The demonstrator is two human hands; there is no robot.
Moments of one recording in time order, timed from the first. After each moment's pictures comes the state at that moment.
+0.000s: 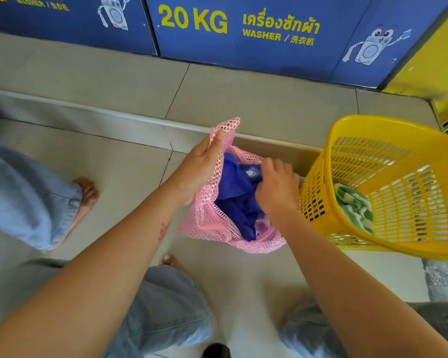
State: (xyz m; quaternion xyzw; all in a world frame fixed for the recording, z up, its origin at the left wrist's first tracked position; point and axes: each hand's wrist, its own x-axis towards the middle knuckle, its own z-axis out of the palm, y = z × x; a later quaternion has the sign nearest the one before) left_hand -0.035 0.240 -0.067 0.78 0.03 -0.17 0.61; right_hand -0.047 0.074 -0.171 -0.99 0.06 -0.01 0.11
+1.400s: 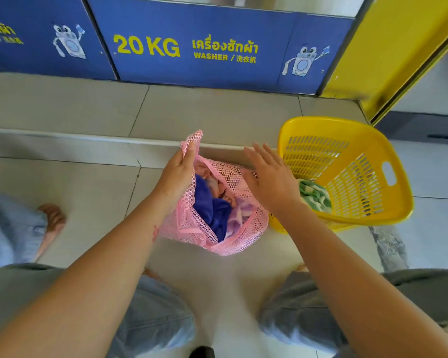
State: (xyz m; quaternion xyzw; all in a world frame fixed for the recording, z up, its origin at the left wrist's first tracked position) left_hand -0.059 0.203 -0.062 0.80 0.01 -0.13 0.58; right_hand -0.095 0.010 -0.103 -0.98 0.01 -0.08 0.16
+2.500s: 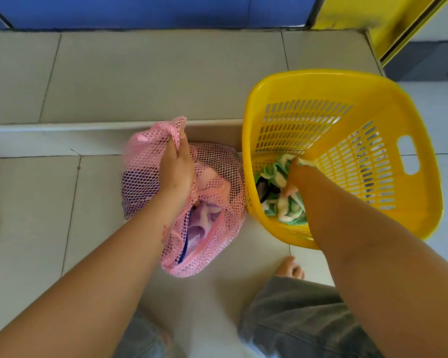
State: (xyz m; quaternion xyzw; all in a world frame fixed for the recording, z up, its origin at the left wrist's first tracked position) left_hand 0.005 0.073 -0.164 0.83 0.14 -0.16 0.52; right_hand -0.021 -0.186 -0.286 -0.84 0.30 0.45 0.03
